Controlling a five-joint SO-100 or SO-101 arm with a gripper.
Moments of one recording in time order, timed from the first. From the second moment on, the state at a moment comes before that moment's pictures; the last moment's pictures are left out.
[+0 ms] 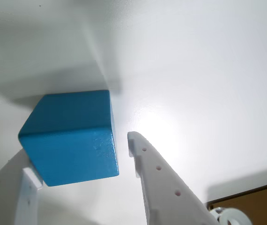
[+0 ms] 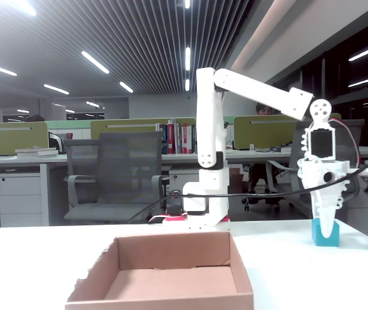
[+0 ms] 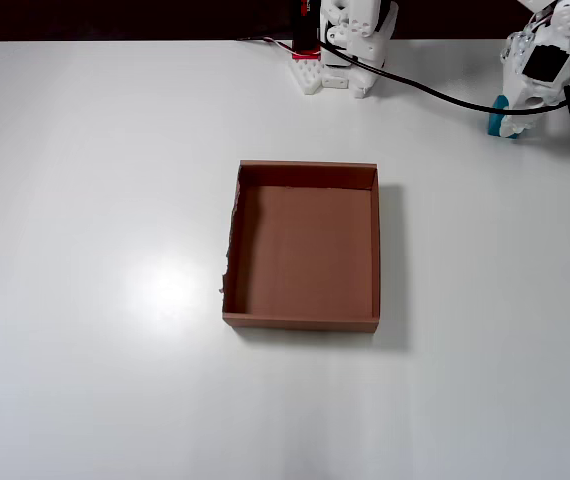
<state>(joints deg) -70.0 88.9 113.7 52.7 -71.5</state>
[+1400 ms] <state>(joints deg) -69.8 97.1 109.2 54.9 -60.9</state>
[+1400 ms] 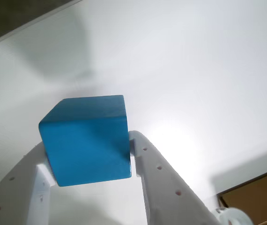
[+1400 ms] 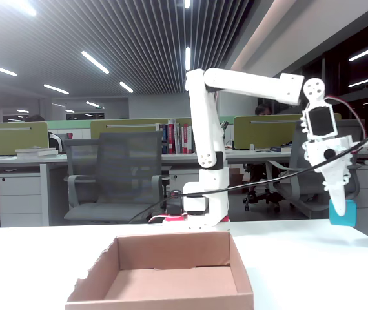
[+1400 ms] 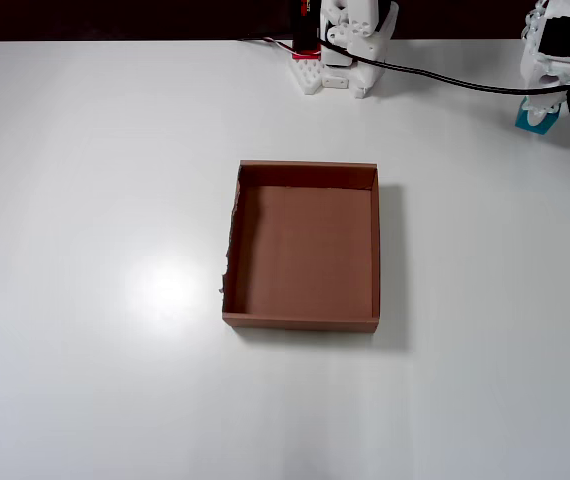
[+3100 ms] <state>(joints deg) 3.6 108.6 92.8 83.9 -47.6</state>
